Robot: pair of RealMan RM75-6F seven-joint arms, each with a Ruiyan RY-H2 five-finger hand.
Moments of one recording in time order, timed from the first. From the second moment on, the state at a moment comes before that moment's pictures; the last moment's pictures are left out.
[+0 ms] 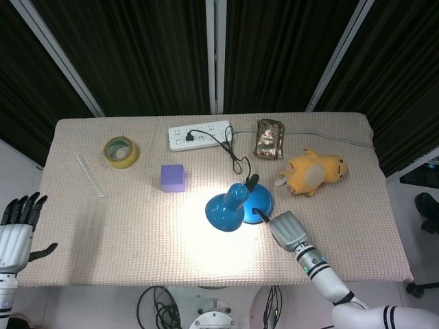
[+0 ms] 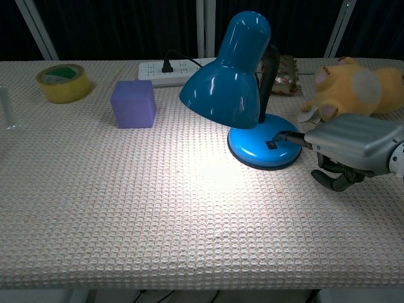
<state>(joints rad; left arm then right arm) -0.09 -1.12 -0.03 -1.60 1.49 1.49 0.10 0.54 -1.47 0.08 -1.74 -1.08 0.94 -0.86</state>
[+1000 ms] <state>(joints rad) -0.08 -1.10 -0.04 -1.60 1.48 1.49 0.07 0.65 -1.50 0.02 -1.72 -0.94 0.97 -0.84</state>
